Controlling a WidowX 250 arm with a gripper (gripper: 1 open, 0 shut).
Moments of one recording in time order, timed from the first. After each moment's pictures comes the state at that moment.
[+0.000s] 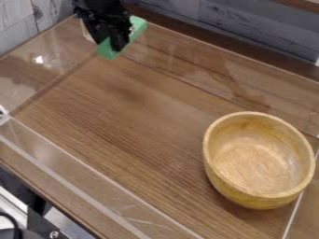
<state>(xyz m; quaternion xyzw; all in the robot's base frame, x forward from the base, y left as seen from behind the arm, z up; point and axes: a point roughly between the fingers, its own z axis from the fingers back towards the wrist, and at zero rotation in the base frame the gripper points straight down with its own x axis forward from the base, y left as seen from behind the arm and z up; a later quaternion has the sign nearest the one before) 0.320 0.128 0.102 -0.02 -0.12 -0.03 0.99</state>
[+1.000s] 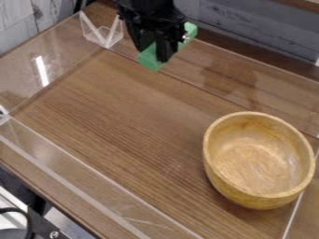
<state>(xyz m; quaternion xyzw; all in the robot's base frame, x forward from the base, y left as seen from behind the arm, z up) 0.292 0.027 0.139 -0.03 -0.12 -0.07 0.99</state>
